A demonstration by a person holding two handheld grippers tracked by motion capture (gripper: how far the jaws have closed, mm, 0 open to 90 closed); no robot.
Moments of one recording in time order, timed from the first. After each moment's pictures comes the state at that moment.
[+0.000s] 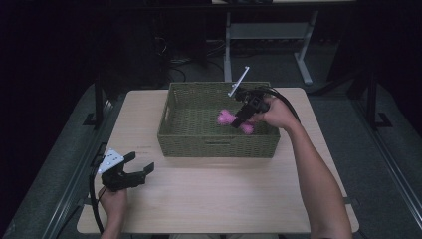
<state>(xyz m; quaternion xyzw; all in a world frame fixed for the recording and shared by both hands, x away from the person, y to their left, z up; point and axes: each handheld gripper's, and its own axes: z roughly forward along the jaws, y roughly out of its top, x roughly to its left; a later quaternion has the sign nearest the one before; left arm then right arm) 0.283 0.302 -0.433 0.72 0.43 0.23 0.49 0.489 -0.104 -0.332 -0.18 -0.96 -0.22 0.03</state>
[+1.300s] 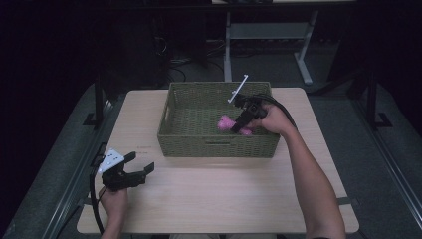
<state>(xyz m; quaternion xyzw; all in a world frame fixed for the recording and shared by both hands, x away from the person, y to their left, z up) 0.284 0.302 -0.433 0.73 0.43 0.23 0.48 0.496 -0.104 -0.366 -0.20 -0.96 -0.22 0.04</state>
